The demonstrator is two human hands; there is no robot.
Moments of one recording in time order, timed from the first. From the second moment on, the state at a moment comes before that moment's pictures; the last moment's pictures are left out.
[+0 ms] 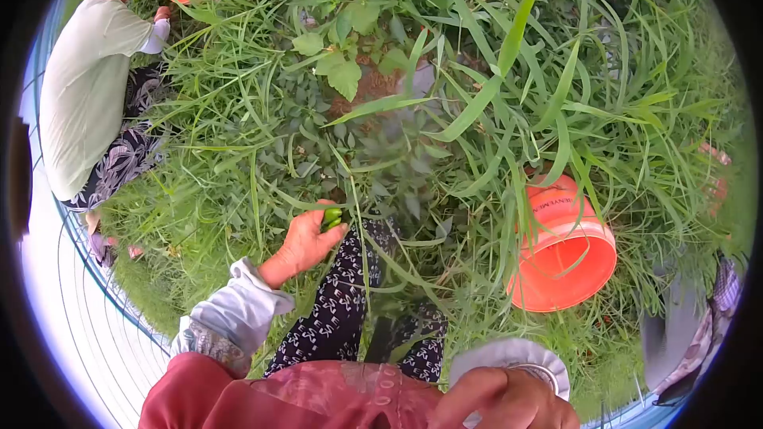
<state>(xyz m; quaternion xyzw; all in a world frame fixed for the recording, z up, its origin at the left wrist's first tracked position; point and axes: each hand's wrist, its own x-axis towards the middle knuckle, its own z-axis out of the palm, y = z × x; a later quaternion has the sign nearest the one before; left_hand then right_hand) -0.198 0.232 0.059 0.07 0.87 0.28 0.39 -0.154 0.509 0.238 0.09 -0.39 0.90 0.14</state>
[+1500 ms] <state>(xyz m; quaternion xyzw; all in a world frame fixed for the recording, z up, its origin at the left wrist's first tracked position) -0.232 0.062 0.017 0.33 0.75 -0.08 0.57 -0.278 0.491 0.260 -0.13 -0.45 0.88 0.09</state>
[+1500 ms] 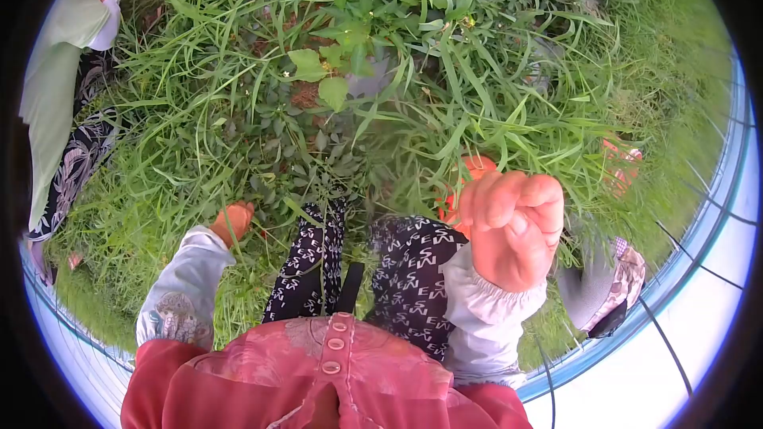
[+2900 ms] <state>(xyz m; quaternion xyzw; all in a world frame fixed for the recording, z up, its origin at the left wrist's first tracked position) -0.387 0.227 -0.113 0.36 0.87 -0.20 0.28 -0.234 0.431 0.015 -0.44 -0.28 0.80 -0.31</state>
